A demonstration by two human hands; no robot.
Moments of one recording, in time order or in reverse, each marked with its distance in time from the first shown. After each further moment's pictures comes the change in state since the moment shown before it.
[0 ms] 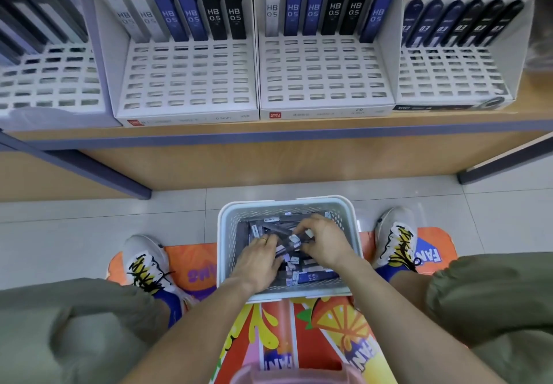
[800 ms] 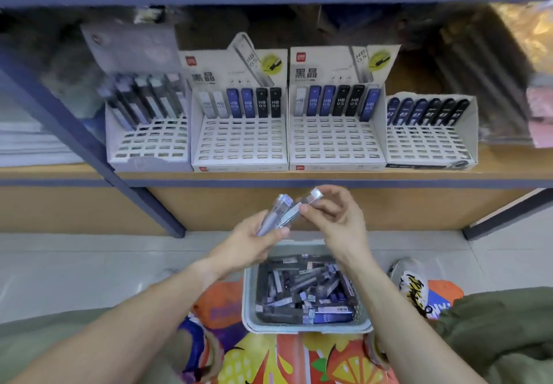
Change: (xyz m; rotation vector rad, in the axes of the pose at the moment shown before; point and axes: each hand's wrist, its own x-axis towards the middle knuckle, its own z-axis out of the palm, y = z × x) left_hand -0.073 0.026 -0.187 -0.996 0.063 0.129; right_hand -0.062 -0.136 -0.106 1.137 0.412 -0.229
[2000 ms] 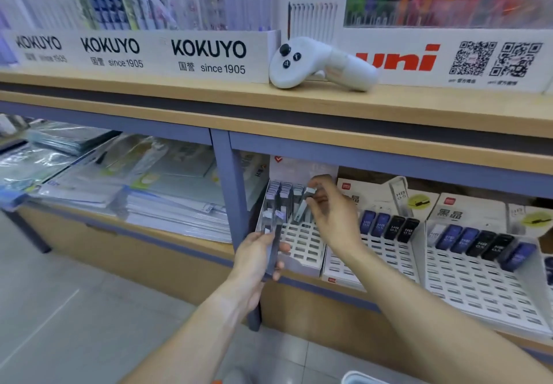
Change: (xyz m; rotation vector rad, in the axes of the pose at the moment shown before) left_hand -0.065 0.094 -0.190 -0.601 0.772 0.073; right_hand 0.132 -0.091 0.265 -0.666 -0.180 -0.769
